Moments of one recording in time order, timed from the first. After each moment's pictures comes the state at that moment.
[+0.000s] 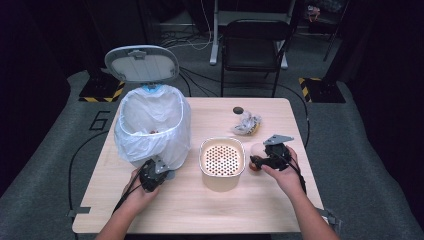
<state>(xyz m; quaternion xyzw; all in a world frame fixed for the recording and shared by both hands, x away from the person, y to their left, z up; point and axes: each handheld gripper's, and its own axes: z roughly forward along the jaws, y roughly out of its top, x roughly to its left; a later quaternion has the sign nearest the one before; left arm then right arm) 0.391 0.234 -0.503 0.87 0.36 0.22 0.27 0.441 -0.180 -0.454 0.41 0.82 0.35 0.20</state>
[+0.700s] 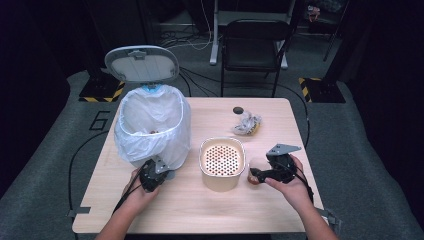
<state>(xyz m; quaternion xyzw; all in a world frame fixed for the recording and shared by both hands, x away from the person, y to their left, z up) 0.390 0.233 -0.503 0.87 0.36 0.22 0.27 0.395 -0.180 -0.431 0.39 0.83 0.37 0.17</state>
